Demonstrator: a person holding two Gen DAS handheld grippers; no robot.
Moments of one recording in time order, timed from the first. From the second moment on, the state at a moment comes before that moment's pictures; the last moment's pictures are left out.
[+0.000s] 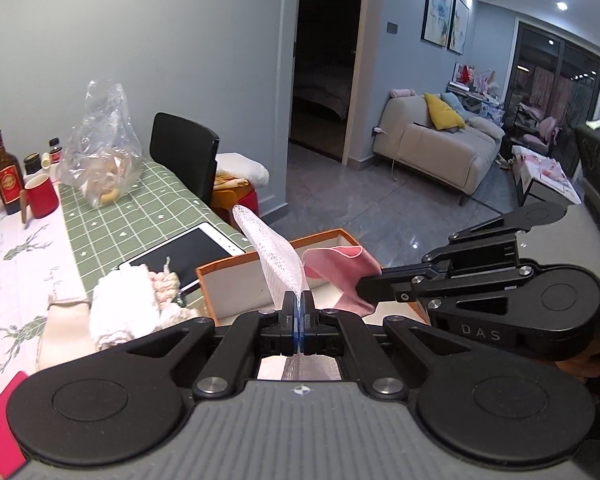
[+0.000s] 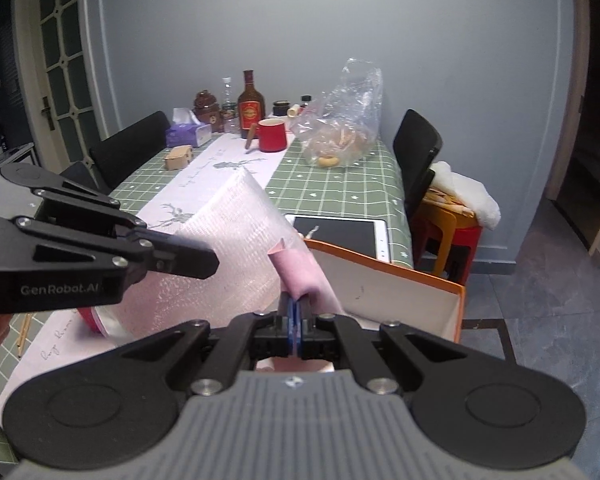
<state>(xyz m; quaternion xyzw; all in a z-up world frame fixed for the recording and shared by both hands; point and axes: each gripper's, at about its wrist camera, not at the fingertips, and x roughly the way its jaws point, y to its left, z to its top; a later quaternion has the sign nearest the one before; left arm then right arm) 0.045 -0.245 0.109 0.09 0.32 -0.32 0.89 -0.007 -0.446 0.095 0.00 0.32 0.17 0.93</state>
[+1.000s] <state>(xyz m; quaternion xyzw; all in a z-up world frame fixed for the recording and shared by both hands) 0.116 -0.299 0.009 0.16 0.40 -0.23 0.87 0.083 -0.455 -0.003 0.02 0.45 0.12 0.89</state>
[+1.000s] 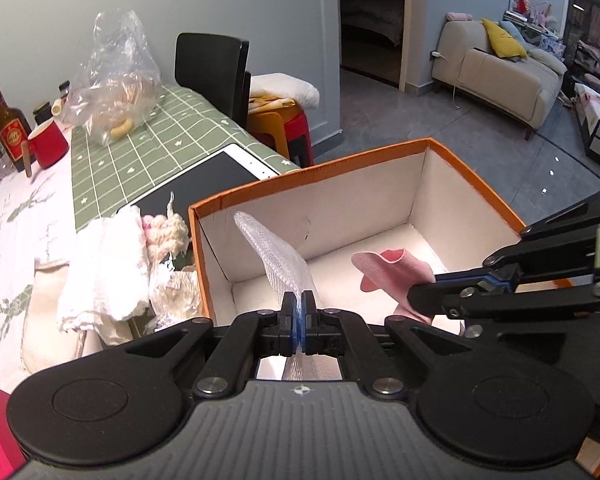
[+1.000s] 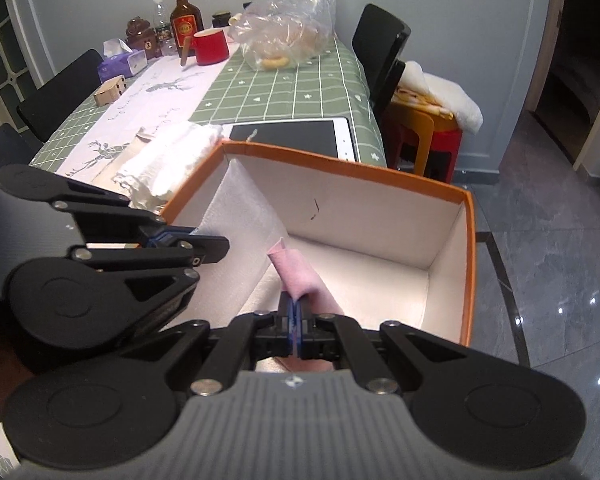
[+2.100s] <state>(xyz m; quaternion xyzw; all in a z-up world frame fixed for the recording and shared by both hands) 0.093 -0.208 0.064 0.12 0.36 -0.19 0.91 0.058 -0.429 0.031 0.01 0.39 0.11 0.91</state>
